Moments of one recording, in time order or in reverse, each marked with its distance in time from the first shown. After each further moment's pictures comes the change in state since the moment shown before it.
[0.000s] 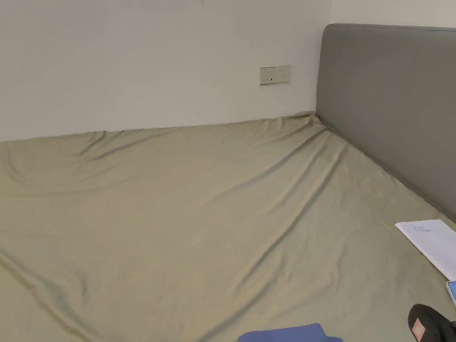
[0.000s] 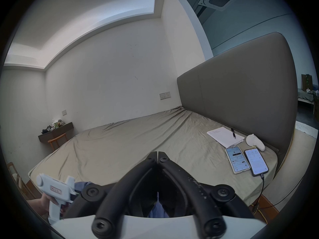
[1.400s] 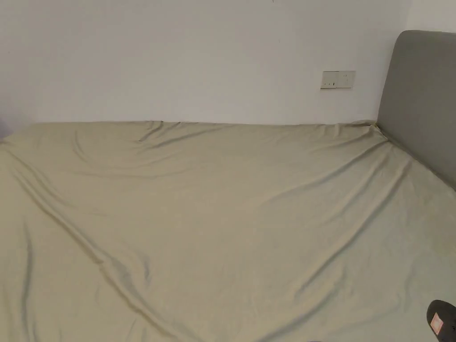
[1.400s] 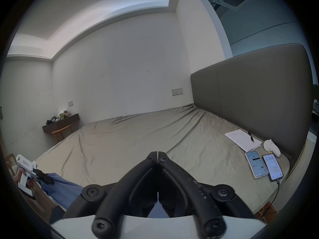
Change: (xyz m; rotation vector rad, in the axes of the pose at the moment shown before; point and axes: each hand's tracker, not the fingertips) left arm -0.239 0.011 0.221 0.144 0.206 0.566; right arm -0.005 -0.016 -0.006 -0.045 0.066 0.066
